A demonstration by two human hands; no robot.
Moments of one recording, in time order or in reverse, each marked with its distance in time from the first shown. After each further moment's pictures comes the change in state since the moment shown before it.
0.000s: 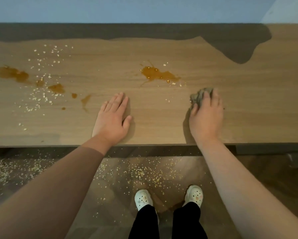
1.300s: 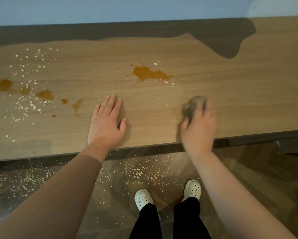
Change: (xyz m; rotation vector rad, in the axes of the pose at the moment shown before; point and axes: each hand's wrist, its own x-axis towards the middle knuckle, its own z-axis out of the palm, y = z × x) left_hand -0.002 0.003 -0.001 -0.055 0.019 -0.015; right_hand -0.049 0.000 0.006 0.002 0.068 0.011
